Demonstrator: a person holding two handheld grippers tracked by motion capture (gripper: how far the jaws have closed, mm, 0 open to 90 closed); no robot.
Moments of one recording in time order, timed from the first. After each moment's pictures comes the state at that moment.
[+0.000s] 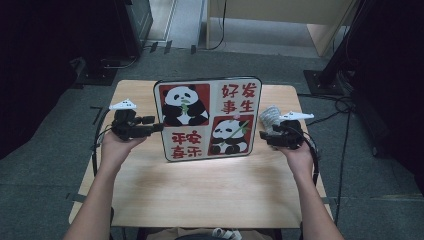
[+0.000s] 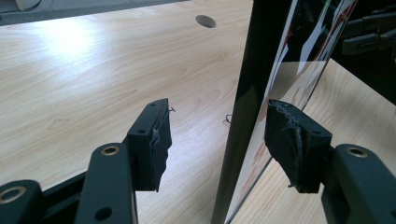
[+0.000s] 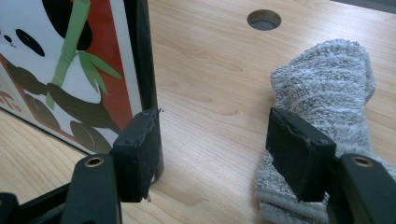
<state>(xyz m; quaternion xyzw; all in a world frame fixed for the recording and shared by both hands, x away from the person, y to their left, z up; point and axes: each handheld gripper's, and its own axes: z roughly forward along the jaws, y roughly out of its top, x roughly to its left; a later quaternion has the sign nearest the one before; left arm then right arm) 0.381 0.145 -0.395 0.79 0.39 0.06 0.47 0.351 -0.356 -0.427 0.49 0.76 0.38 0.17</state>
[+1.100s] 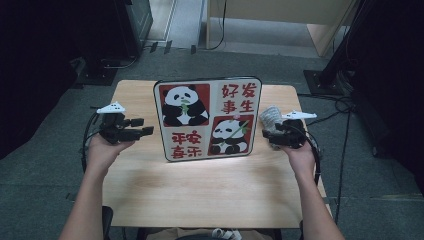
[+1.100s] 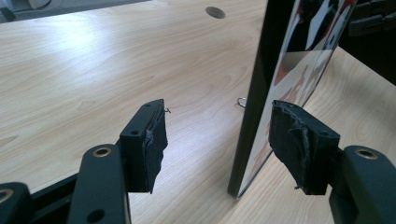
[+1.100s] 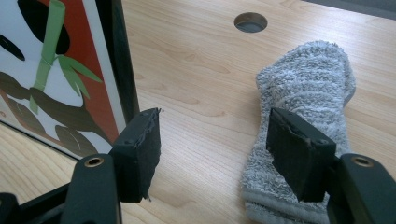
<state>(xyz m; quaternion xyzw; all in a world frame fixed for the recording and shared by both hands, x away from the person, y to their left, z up) 0.371 0.174 -0.394 0.79 0.39 0.07 0.46 0.353 -0.363 -0.427 0.50 0.76 0.38 0.18</state>
